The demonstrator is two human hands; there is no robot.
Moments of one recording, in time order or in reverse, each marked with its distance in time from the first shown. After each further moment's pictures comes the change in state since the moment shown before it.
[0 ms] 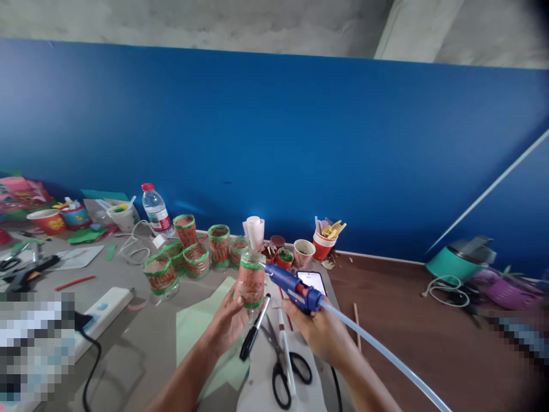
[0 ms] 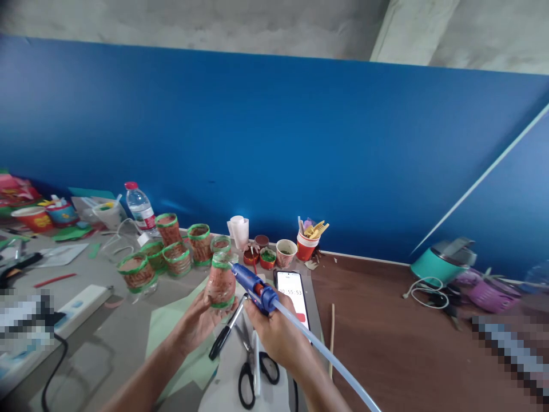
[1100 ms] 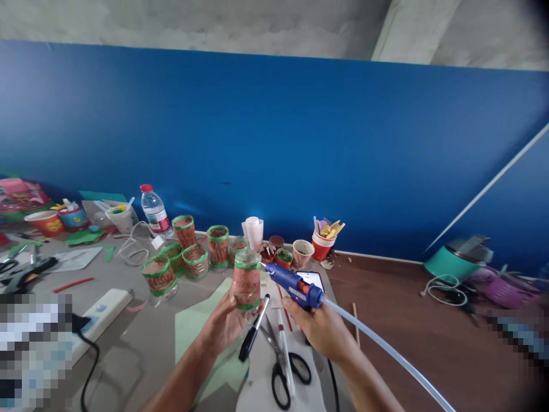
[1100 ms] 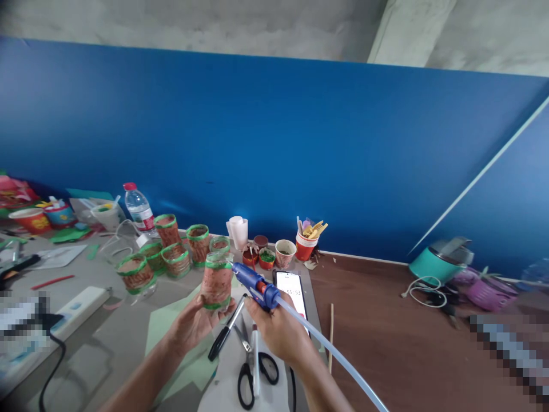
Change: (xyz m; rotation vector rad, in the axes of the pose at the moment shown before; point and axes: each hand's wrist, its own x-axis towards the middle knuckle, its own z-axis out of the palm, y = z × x) left_hand -0.003 0.005 -0.009 -0.044 0.004 -0.081; right_hand 0.003 0.008 0.000 0.060 -0.021 0.082
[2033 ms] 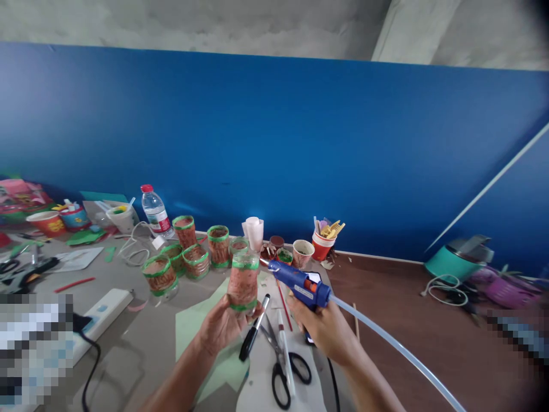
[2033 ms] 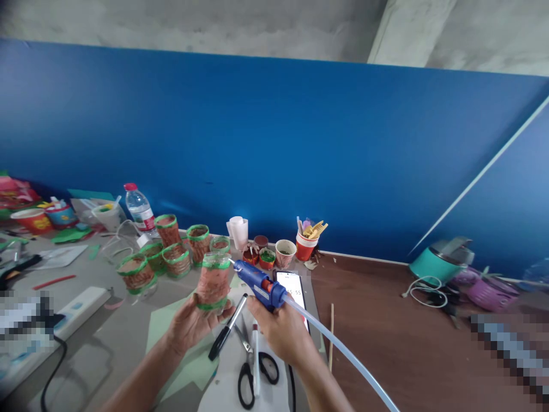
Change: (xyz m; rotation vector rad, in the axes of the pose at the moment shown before) left_hand 0.000 -0.001 -0.018 -0.119 -0.081 -0.073; right_hand -0.002 -0.012 -0.007 0.152 -0.130 -0.002
